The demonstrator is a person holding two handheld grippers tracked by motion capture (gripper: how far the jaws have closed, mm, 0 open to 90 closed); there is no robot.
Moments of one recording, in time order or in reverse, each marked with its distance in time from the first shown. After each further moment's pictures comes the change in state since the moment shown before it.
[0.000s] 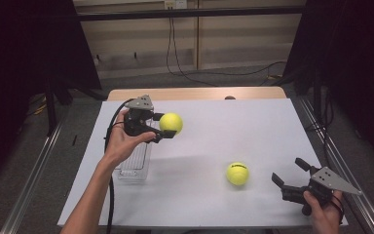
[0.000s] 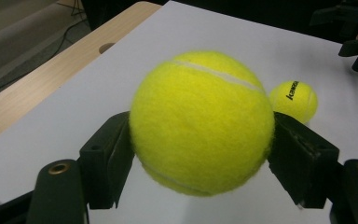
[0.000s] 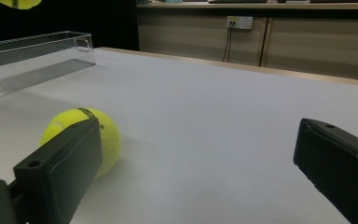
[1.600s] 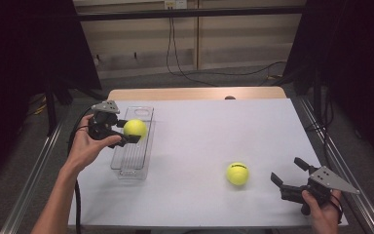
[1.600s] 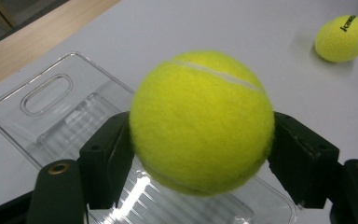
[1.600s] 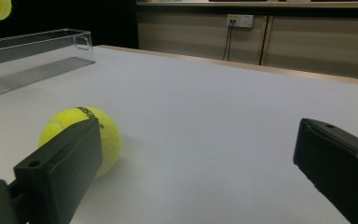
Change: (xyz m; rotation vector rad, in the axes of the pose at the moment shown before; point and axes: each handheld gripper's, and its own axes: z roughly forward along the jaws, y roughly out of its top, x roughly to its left) left arm 0.029 -0.044 -0.060 0.180 0.115 -0.104; right arm 0.001 0.000 0.002 0.008 0.000 -0.007
